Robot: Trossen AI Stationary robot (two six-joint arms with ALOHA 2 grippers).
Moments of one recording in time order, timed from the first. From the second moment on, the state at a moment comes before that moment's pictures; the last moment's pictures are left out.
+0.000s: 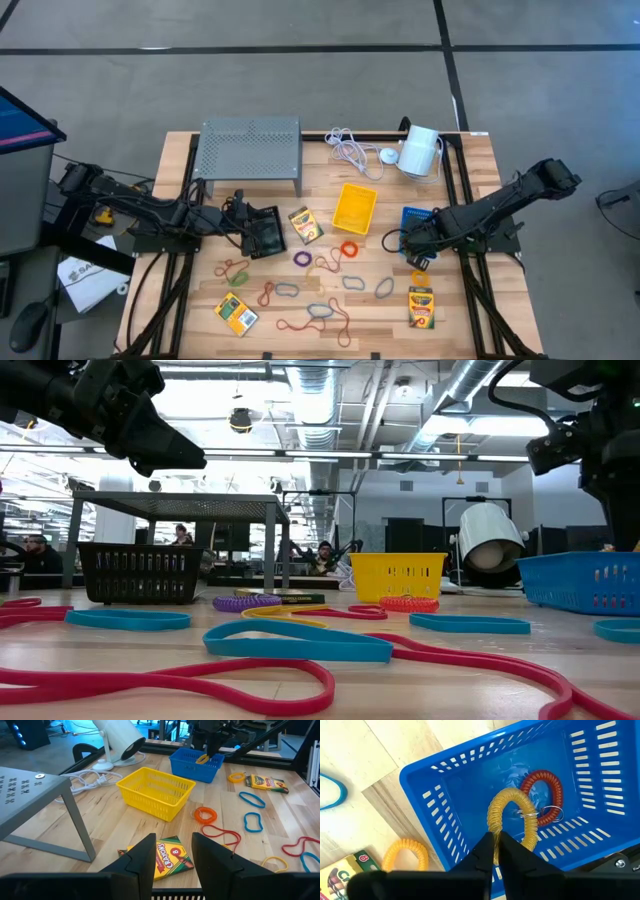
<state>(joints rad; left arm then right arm) -0.26 0.81 0.29 0.20 -0.50 -0.20 0.38 1.26 0.76 -1.08 0.13 0.92</state>
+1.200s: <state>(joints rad) -0.26 0.81 0.29 0.20 -0.50 -0.20 0.42 1.02 0.81 -1.17 0.09 1.30</state>
